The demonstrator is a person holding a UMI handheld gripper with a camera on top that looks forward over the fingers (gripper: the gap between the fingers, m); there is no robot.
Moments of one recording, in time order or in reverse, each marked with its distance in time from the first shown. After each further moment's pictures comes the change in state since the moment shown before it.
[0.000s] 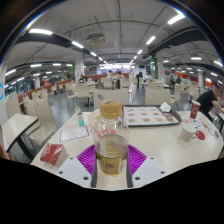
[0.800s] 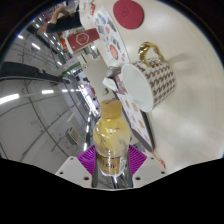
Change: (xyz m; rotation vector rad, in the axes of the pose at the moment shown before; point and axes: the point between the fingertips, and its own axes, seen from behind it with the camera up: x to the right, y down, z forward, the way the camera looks) arm 0.248 -0.115 0.101 0.020 -0.481 1.931
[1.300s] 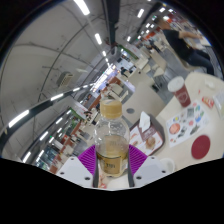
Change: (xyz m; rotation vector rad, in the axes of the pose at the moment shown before) arm -0.099 -0.018 -0.033 -0.008 0.181 -1.162
